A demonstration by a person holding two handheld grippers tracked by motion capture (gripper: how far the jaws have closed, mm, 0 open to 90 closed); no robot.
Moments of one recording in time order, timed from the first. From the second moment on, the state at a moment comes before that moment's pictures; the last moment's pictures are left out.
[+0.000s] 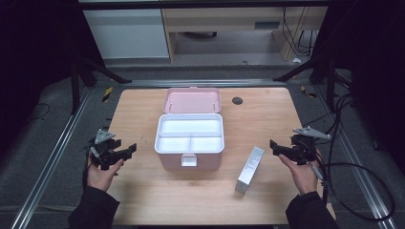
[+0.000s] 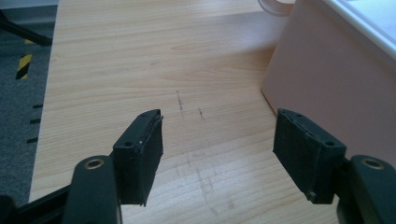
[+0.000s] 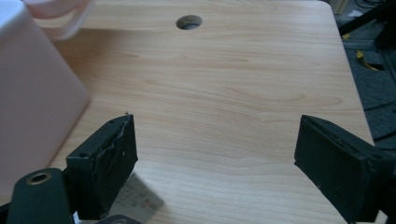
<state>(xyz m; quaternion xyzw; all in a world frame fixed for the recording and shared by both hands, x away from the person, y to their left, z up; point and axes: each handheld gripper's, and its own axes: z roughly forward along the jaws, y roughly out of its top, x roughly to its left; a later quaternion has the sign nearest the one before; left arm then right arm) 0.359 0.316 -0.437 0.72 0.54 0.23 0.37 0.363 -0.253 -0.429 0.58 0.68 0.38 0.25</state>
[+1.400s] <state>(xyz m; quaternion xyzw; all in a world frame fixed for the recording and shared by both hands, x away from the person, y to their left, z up) 0.359 0.295 -0.448 0.75 0.52 0.22 0.34 0.348 -0.175 -0.449 0.53 0.77 0.31 0.17</state>
